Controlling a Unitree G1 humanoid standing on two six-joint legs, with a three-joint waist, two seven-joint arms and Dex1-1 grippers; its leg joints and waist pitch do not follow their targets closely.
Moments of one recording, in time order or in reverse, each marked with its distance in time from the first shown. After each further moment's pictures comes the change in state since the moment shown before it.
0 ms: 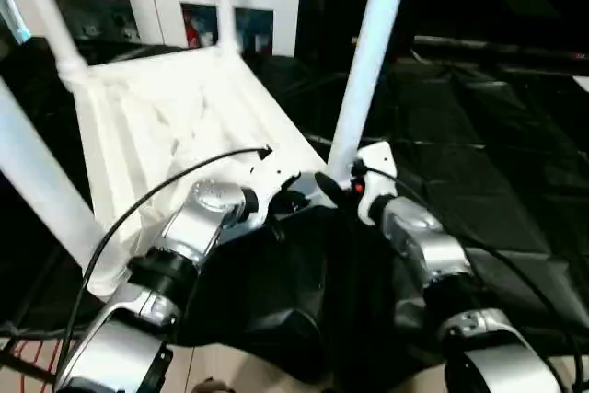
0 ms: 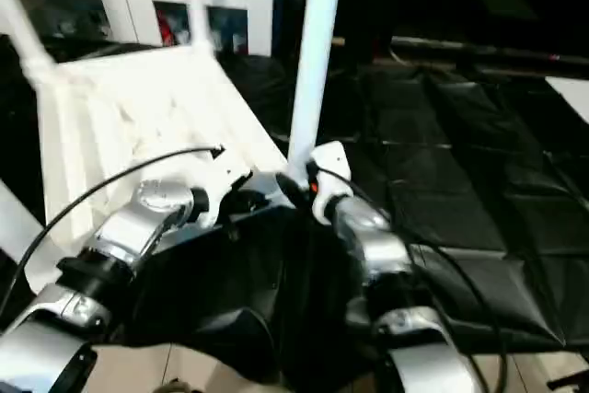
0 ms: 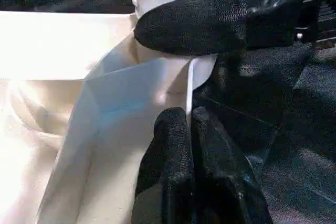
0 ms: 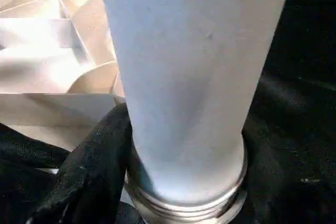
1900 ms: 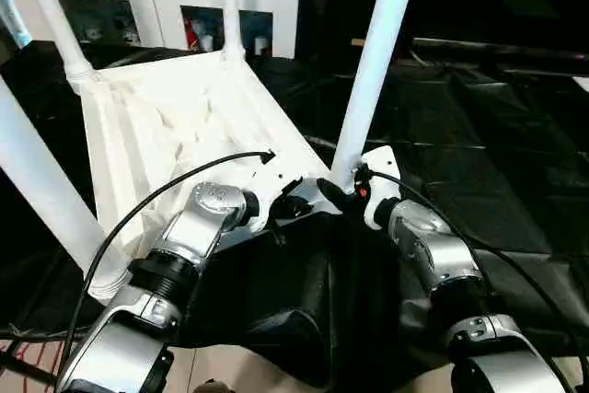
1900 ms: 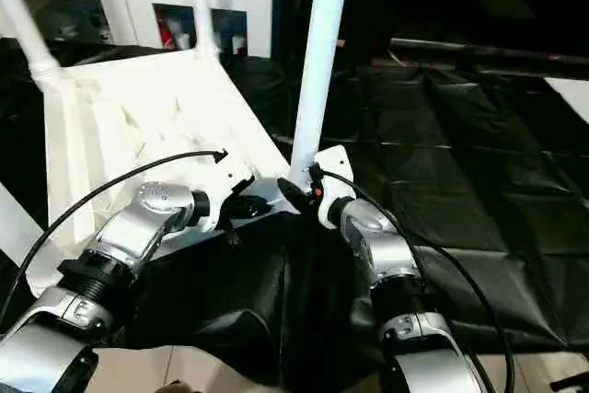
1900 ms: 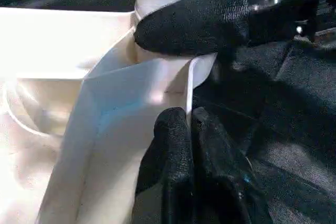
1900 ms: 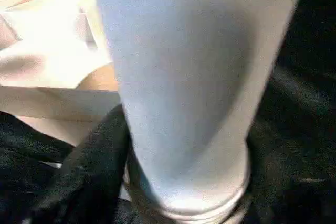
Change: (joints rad) left arm 0.011 -0.010 0.006 -0.011 0.009 0.020 -0.043; right arm 0.027 -0.024 -0.005 -0.056 0.009 0.066 0.081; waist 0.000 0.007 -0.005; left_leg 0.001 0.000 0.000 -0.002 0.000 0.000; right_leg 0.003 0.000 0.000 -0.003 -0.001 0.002
